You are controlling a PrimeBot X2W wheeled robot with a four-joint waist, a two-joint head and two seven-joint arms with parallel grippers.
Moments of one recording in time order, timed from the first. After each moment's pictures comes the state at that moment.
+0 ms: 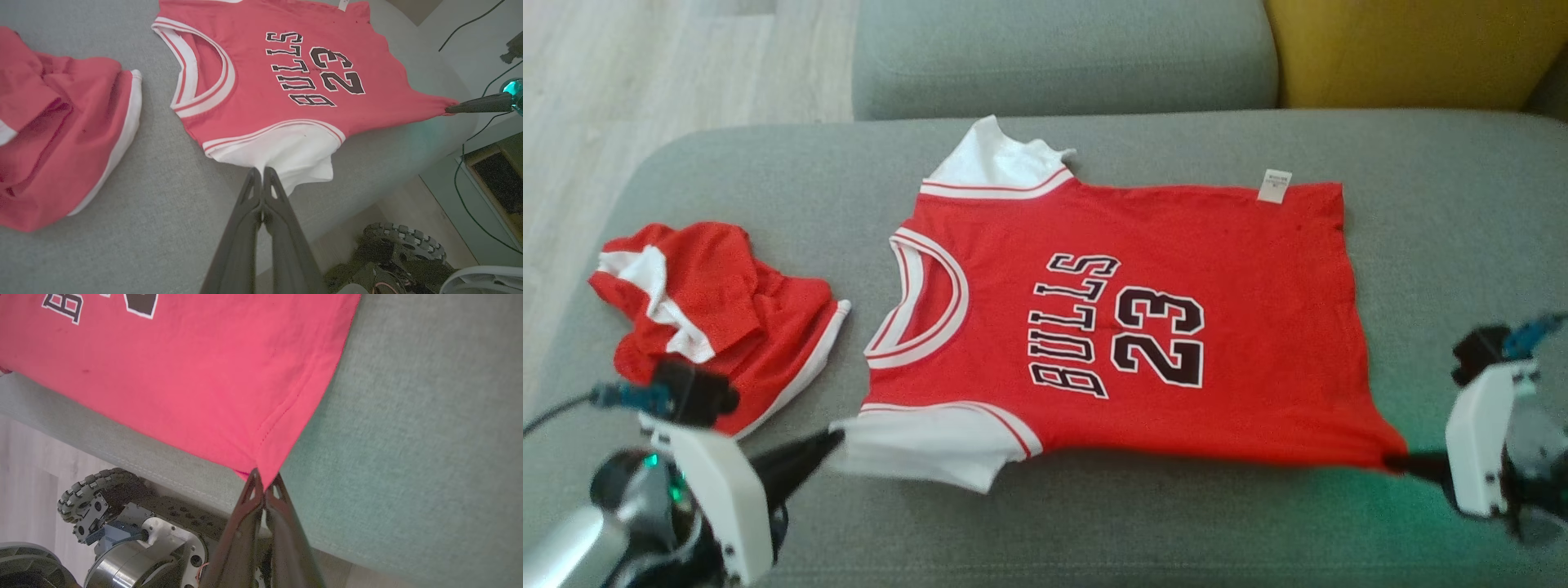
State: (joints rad) left arm -0.11 0.73 -0.56 -0.07 -0.98 -0.08 0.38; right arm -0.44 -0.84 0.93 0.39 1.27 0.12 0.68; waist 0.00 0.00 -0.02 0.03
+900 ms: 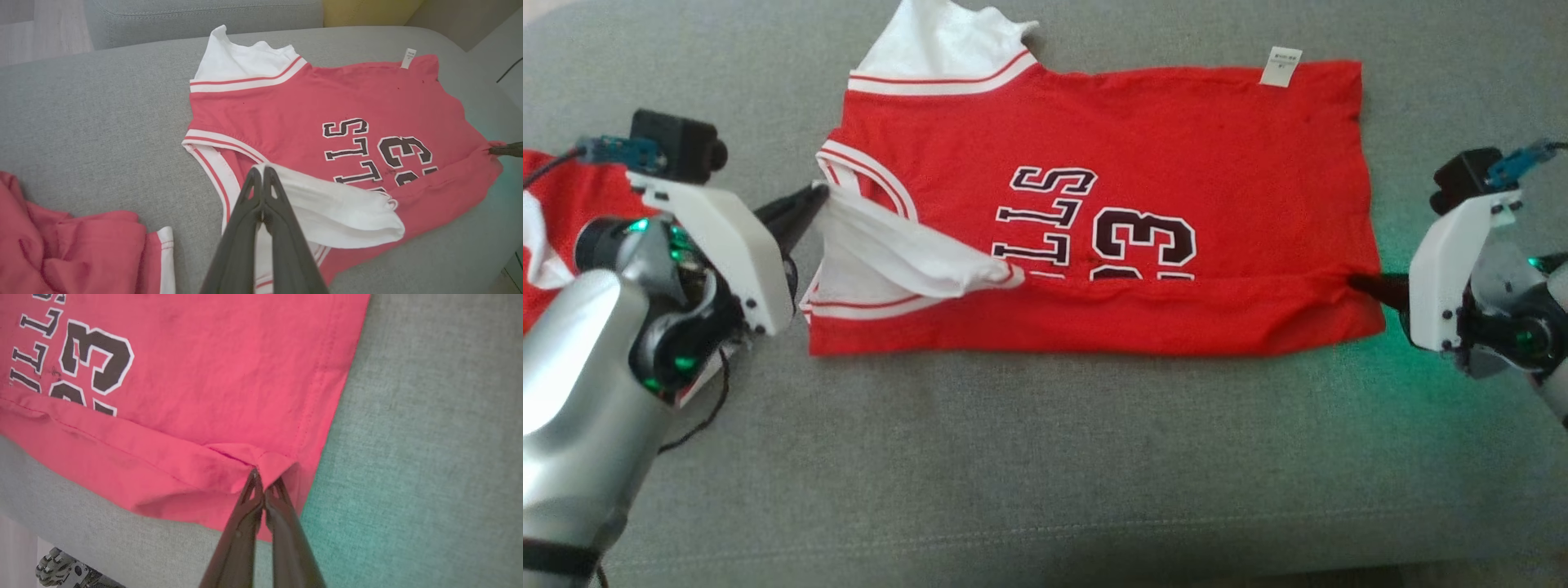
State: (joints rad) left arm -0.63 0.52 -0.59 0.31 -0.85 -0.08 0.37; right arm -0.74 -0.66 0.85 0.55 1.11 0.12 0.69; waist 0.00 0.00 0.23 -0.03
